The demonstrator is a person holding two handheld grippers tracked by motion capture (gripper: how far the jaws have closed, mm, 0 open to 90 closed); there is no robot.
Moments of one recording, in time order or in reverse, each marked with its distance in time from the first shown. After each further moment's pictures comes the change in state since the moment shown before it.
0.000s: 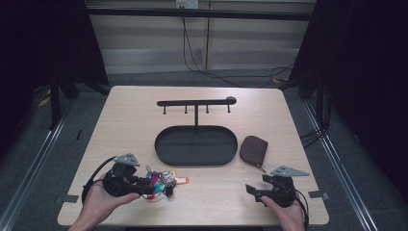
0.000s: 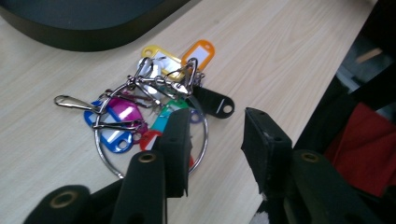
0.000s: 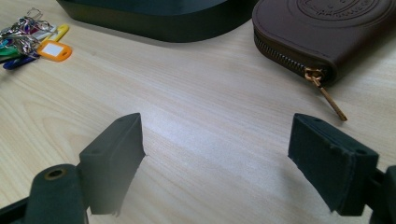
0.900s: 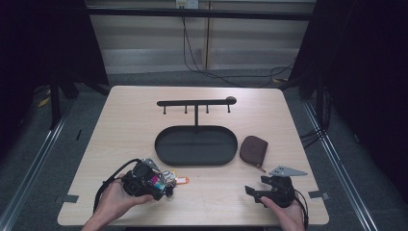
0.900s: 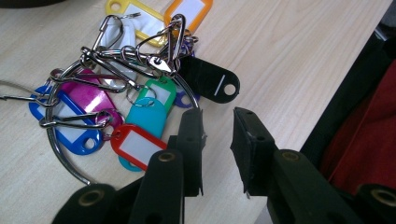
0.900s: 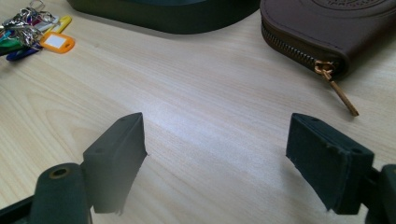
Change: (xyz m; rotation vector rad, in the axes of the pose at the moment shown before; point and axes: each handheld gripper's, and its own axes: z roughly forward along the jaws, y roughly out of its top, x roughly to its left) left arm -0.006 0.016 0.045 0.256 0.000 0.028; right arm 0.001 0.000 0.002 0.030 0.016 -0.008
